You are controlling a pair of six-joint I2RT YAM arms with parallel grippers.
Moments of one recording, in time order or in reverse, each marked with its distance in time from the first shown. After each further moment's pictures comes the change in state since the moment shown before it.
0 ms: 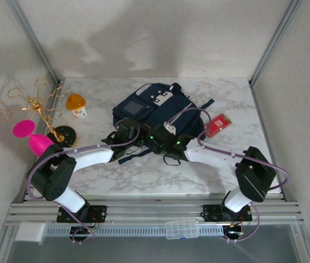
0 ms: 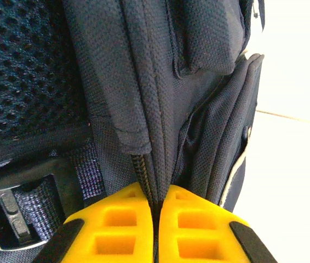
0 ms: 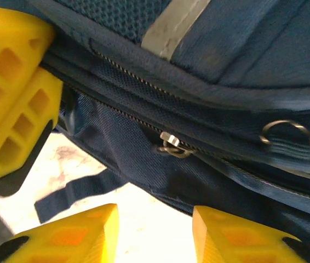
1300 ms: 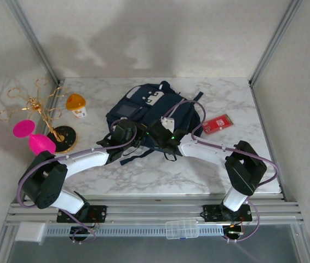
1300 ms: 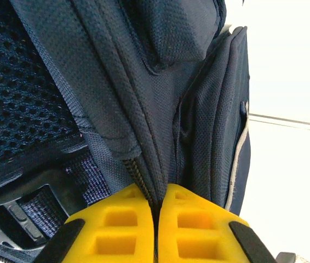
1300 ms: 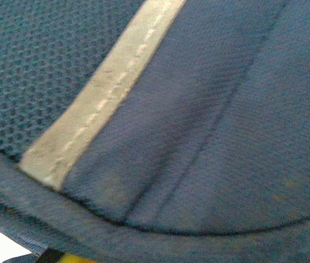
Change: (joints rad) left arm 0.001 -0.089 -0.023 -0.060 -0.059 0.055; right arm -0.040 0.082 0.073 -0.028 0.200 -0.216
